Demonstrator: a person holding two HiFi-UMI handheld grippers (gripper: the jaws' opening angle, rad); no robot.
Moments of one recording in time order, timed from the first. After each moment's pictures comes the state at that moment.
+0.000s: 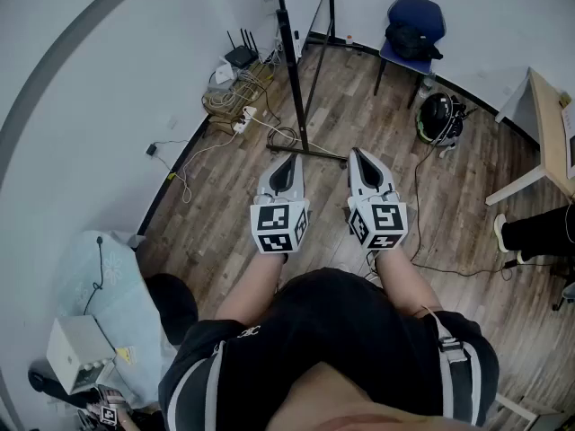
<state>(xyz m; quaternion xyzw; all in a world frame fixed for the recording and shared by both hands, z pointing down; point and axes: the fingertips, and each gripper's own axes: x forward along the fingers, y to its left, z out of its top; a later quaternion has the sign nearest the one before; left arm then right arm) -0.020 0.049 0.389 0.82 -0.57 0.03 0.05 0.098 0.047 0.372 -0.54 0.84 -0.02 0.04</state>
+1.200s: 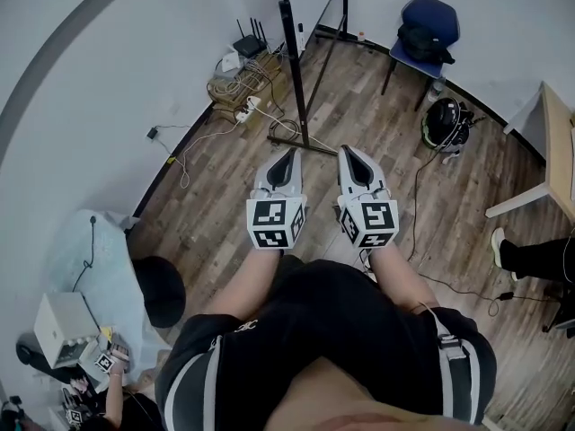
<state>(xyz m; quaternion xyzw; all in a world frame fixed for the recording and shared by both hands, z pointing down) 0.011 0.039 0.397 0.80 -0.59 0.04 0.04 0.107 0.033 0.384 -0.48 0.87 -0.02 0.04</state>
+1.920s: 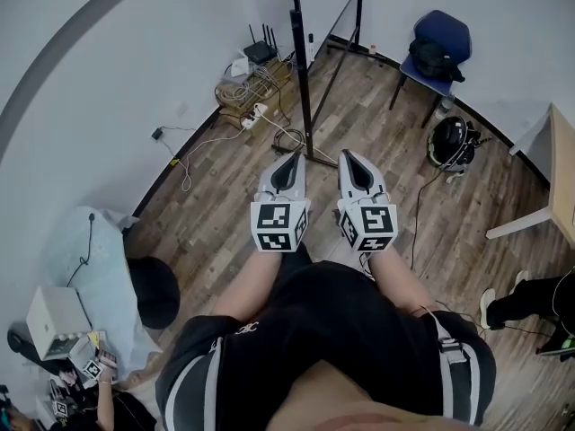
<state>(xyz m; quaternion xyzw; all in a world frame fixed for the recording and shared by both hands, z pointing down) 0.009 0.005 0.400 0.79 -0.61 0.03 0.03 0.099 -0.005 0.388 -0.47 0.88 -0.01 0.04</state>
